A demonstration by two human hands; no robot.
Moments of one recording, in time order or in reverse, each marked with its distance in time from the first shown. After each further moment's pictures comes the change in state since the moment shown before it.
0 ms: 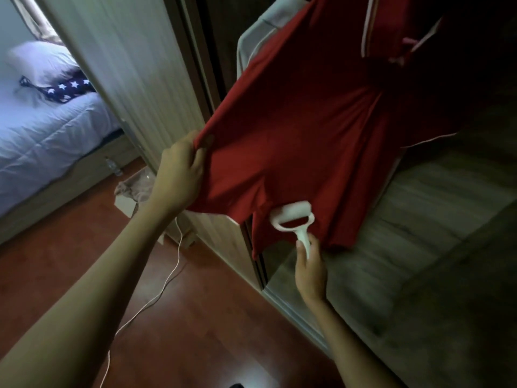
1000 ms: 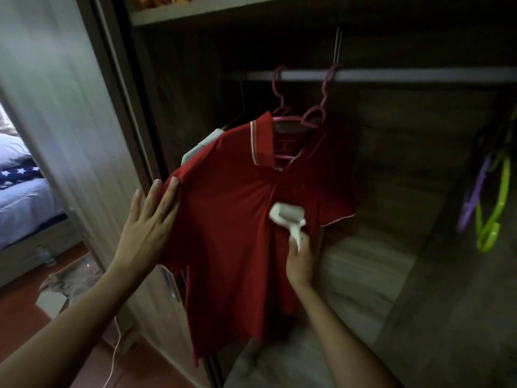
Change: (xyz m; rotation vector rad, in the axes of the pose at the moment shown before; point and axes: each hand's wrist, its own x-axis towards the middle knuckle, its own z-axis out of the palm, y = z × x) left_hand 0.033 0.014 0.016 0.866 -0.005 0.439; right_hand 0.153 -0.088 -0.108 0.110 0.283 -0.060
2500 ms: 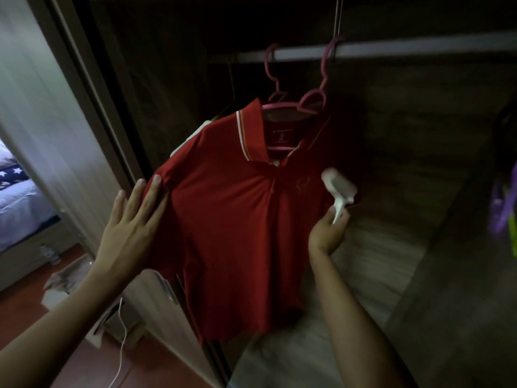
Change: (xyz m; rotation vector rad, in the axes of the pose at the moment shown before) left_hand 0.013 -0.006 0.006 -0.035 -0.192 0.000; right_hand 0.080 -0.010 -0.008 0.259 0.480 0.210
